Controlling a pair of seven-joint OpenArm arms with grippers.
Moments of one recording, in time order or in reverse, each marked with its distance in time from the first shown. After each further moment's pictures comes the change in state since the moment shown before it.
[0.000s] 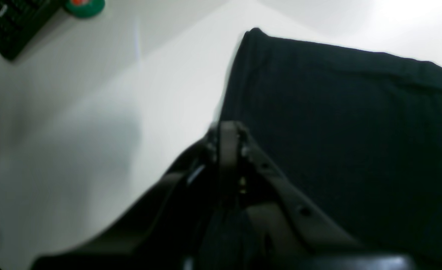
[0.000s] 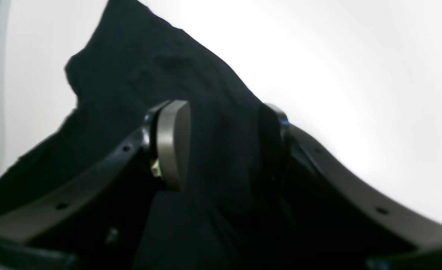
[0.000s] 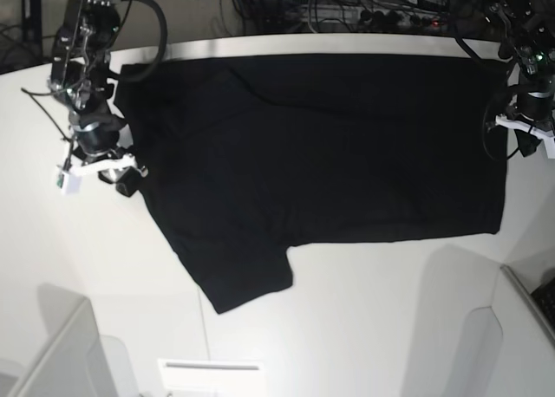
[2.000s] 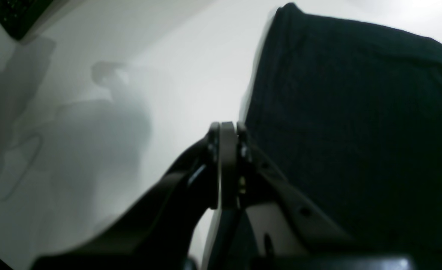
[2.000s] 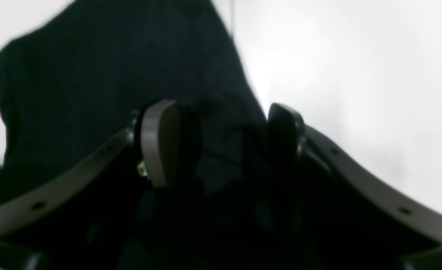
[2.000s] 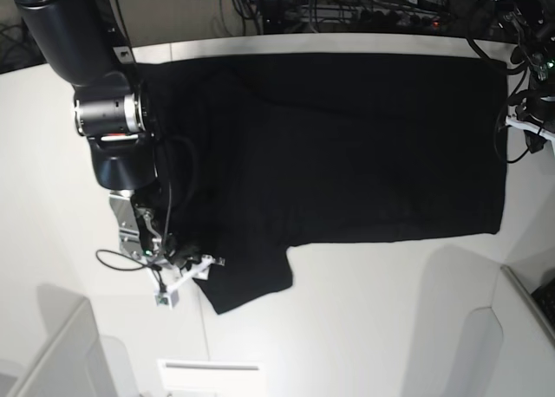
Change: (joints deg) left arm -0.8 -4.4 -0.3 -6.1 0.0 0.0 0.0; right arm 53.2 -4.2 -19.5 -80.2 -18.3 16.8 14.1
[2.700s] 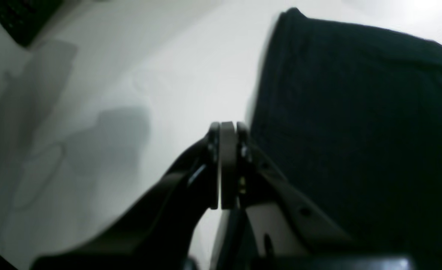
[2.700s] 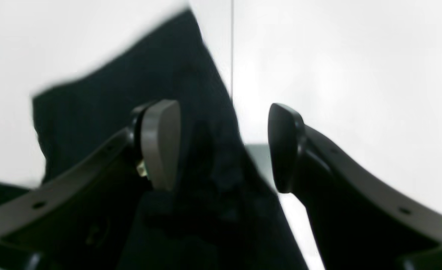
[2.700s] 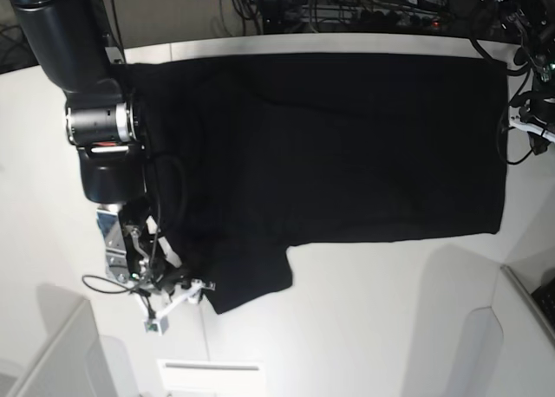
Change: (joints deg) left arm 0.0 -1.0 0.1 0.0 0.0 0.0 0.0; right arm 2.3 1.9 -0.5 6.4 0.0 -0.1 -4.7
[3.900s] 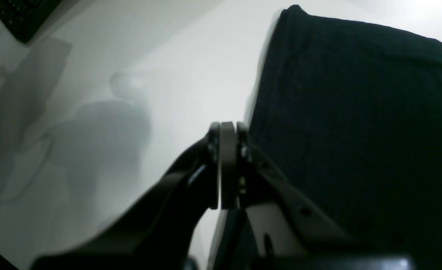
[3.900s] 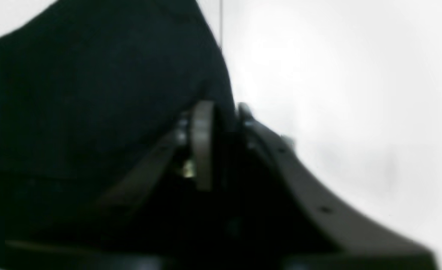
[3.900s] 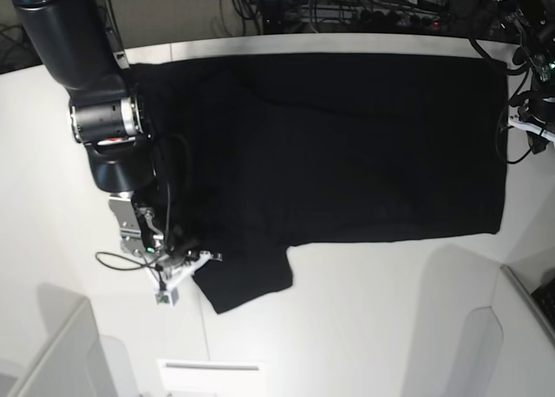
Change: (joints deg) left arm -0.1 0.2 0.2 0.0 0.0 0.2 0.0; right arm -1.2 -1.0 -4.6 -9.9 0.2 0.0 10.2
